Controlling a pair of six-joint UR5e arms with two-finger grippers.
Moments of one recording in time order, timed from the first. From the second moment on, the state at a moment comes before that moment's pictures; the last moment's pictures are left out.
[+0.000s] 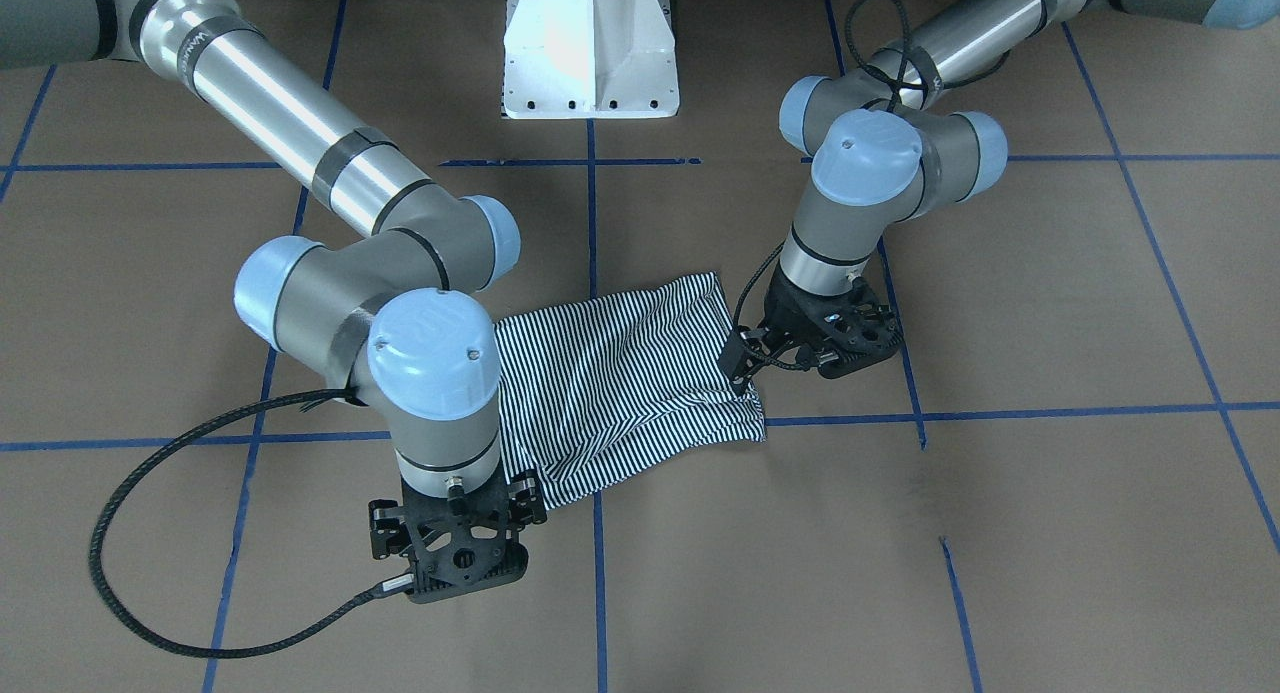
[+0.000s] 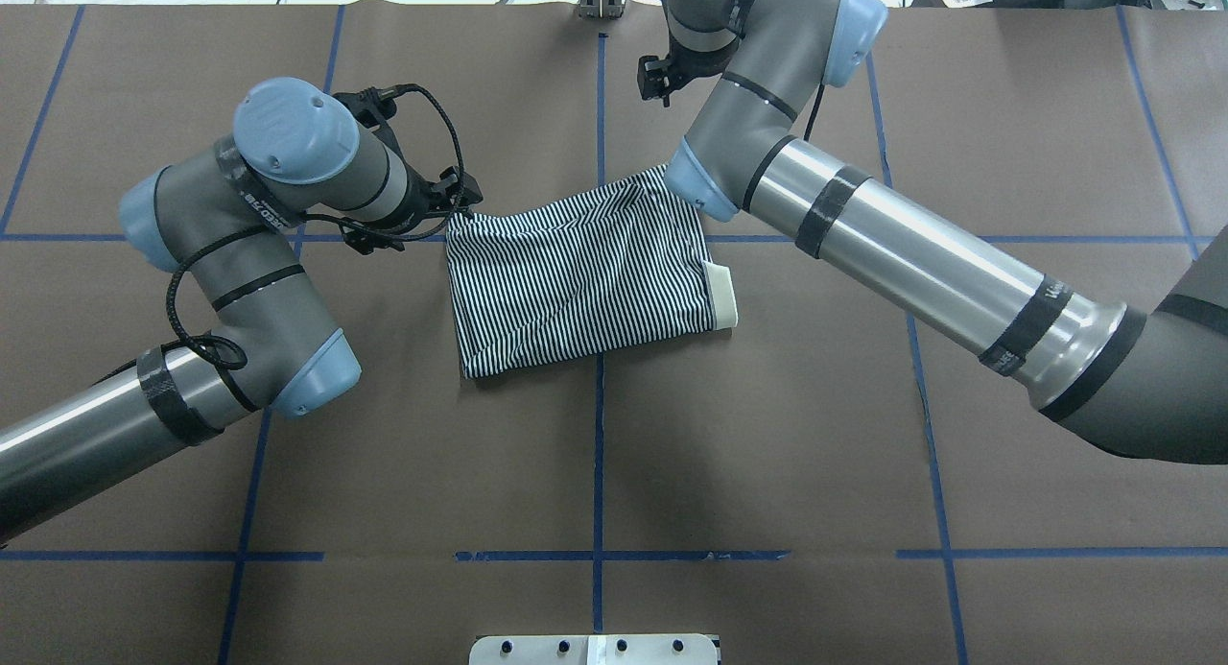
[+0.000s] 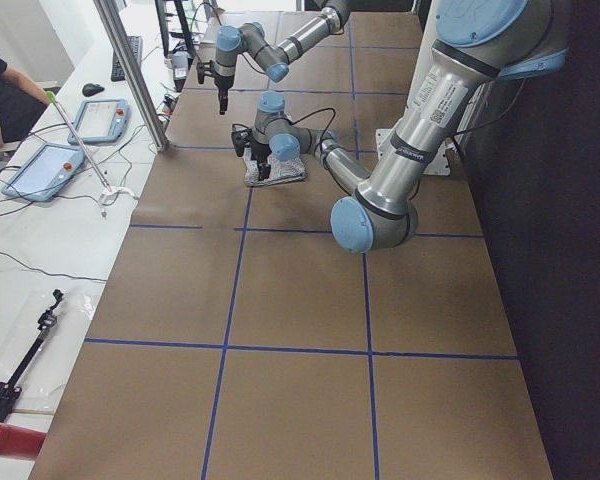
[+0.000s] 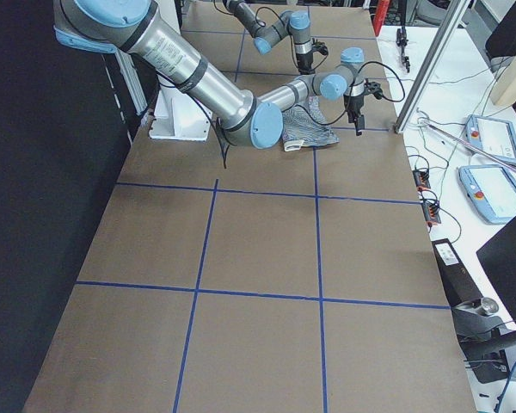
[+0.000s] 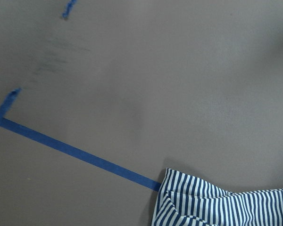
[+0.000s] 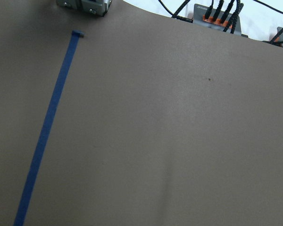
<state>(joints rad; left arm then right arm) -0.70 -2.18 -1.50 -1.93 -1.86 -1.53 0.86 -0.52 0.96 -1.33 1.91 0.73</state>
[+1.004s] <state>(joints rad) -0.66 -2.21 -1.39 -2.04 -1.82 -1.57 0.90 -0.57 1.04 -1.33 2.00 0.74</state>
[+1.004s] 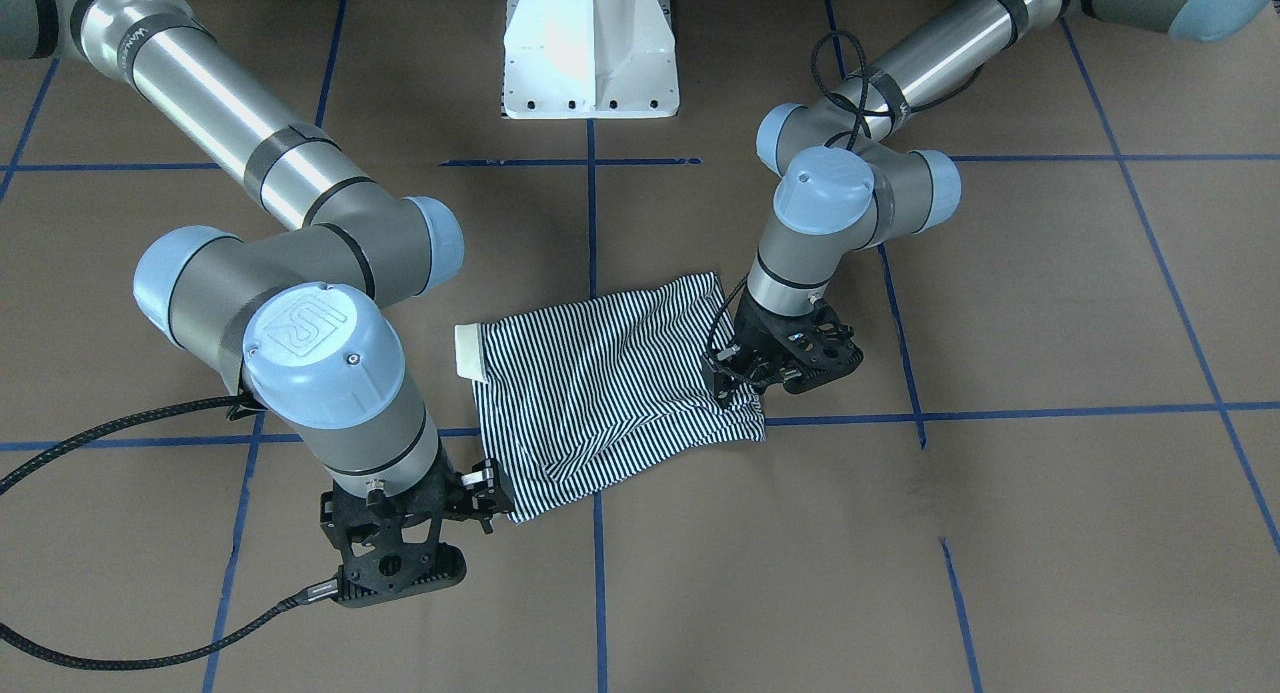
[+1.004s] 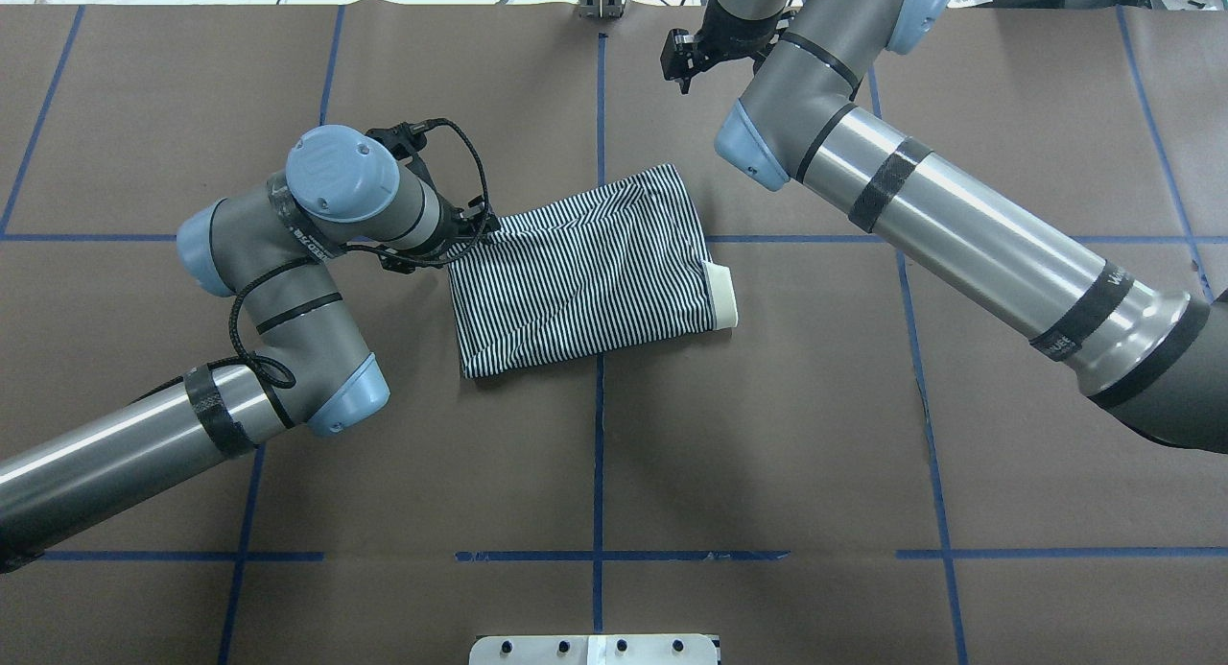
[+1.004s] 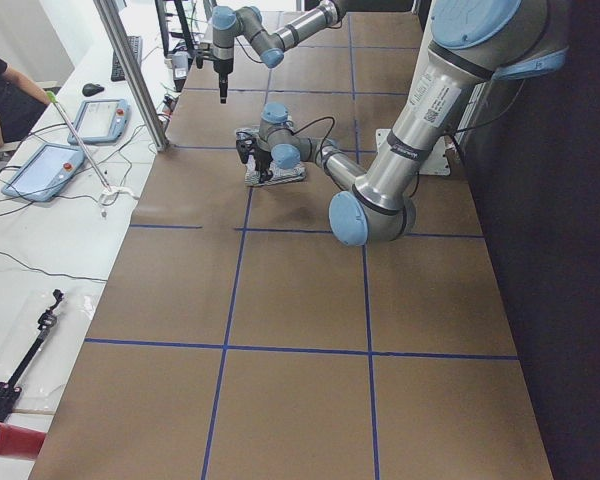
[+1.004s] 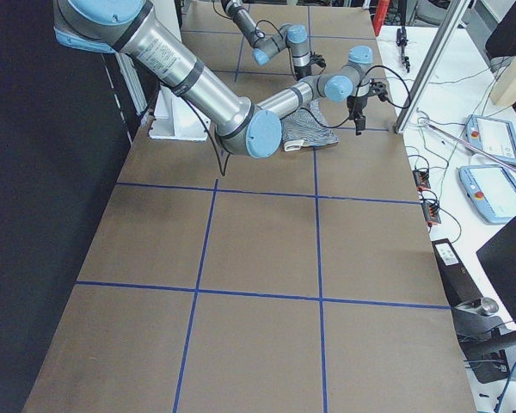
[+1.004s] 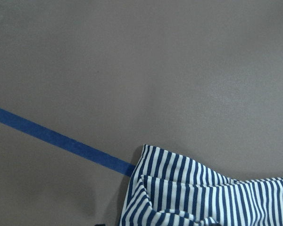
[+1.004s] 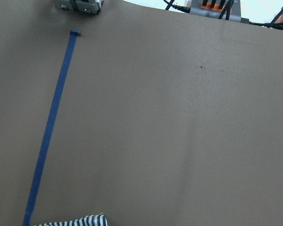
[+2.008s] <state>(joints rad) -0.68 -2.21 -1.38 -2.05 -1.77 -1.53 0.90 -0.58 1.04 -1.33 2.00 0.74</state>
